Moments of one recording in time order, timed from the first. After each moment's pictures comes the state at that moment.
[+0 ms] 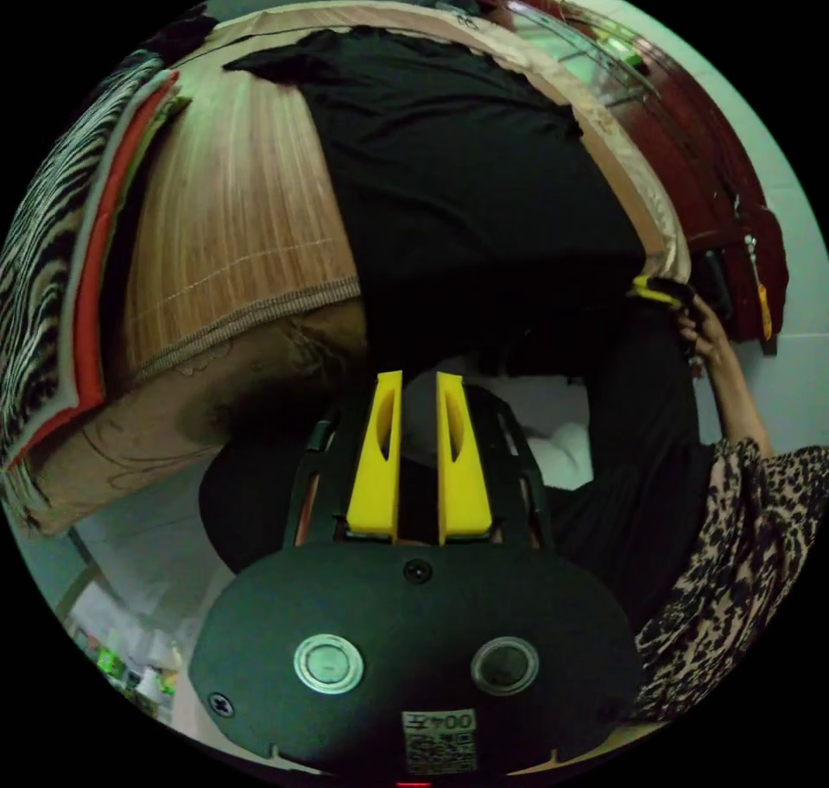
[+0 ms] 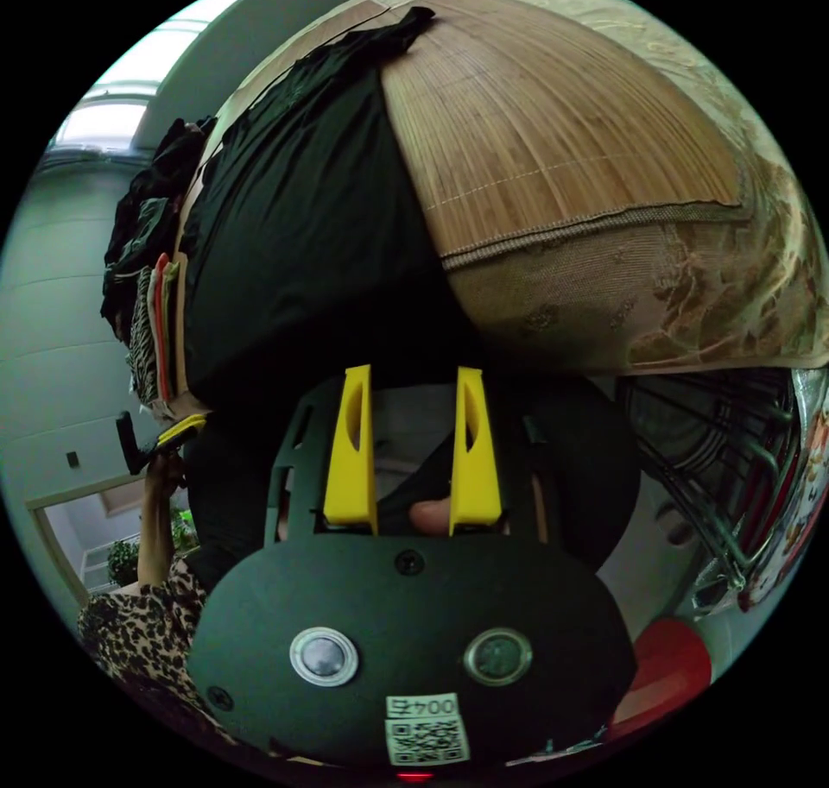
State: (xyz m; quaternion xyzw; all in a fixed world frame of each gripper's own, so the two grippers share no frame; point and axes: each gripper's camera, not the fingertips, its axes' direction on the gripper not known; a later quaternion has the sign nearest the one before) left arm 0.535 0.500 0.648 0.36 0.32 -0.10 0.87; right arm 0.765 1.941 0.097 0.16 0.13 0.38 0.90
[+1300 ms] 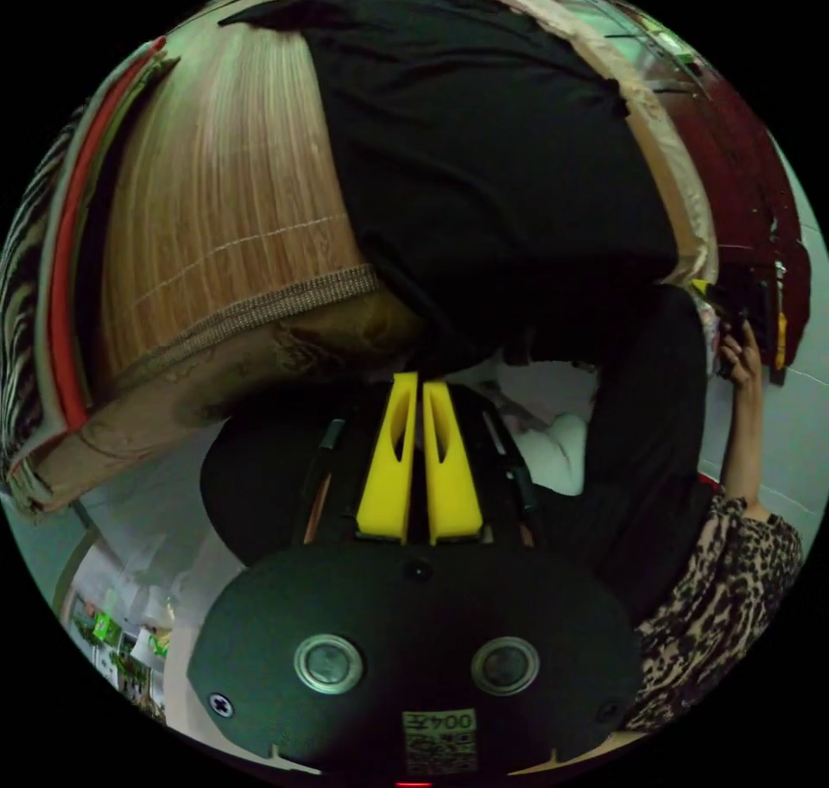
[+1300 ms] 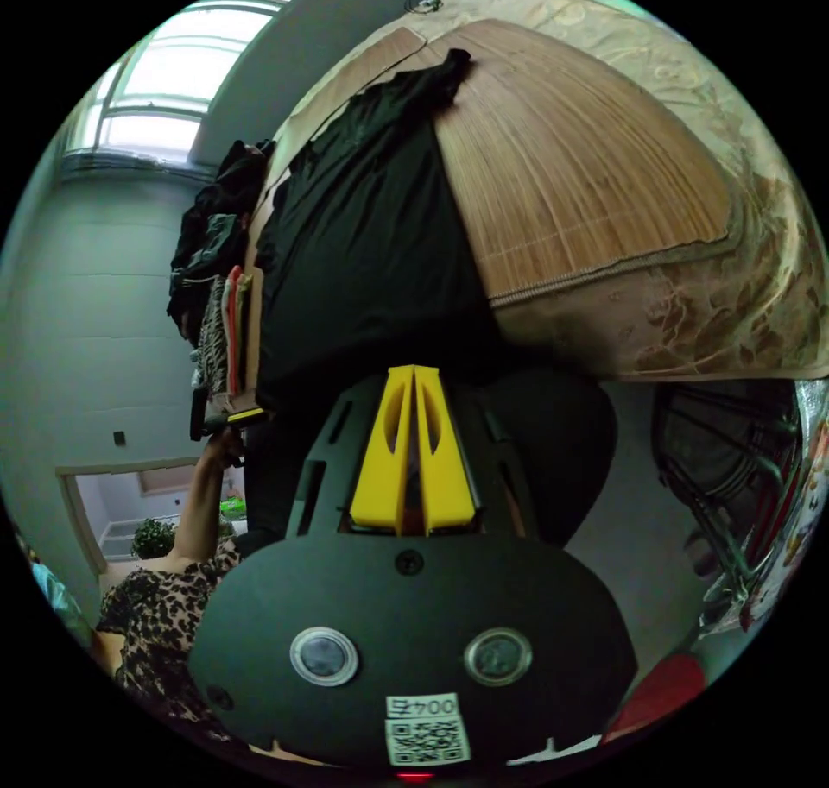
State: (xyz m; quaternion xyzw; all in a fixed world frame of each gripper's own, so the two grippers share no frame) left arm 0.521 0.460 0.629 0.30 0.36 -0.12 0.87; right arm 0.771 1.945 0.029 0.23 0.06 0.32 0.92
